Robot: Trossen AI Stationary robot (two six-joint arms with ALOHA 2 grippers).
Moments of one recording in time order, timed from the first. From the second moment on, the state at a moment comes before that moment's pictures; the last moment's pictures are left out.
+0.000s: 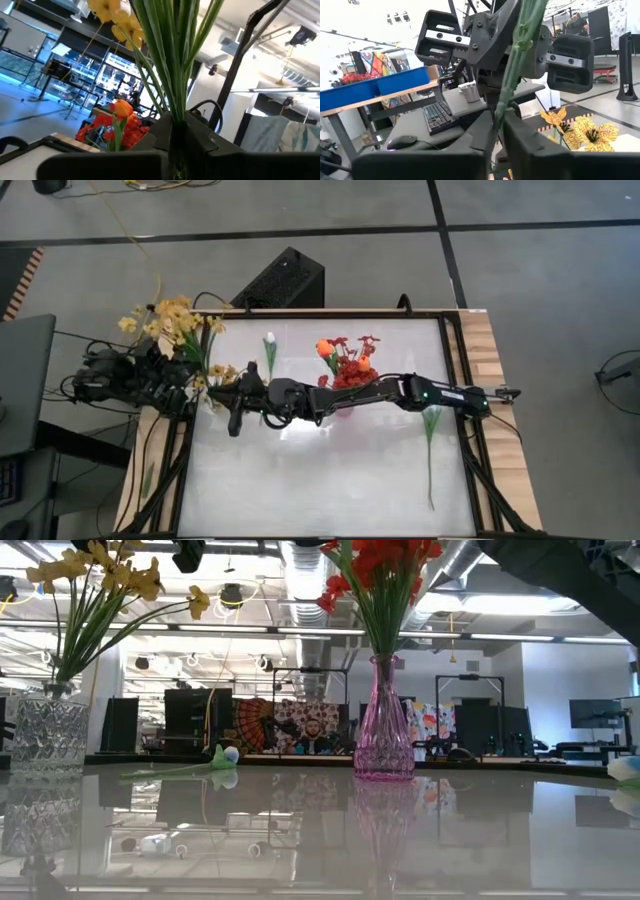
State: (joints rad) left arm -0.17 0.02 0.45 0.05 -0.22 -0.35; right arm 0.13 2.51 2.36 0.36 0.26 0.21
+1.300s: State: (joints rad) left arm -0.17 0.03 0.77 -0.32 0.15 -0.40; right arm 0.20 2.39 2.36 0.25 0.28 0.04
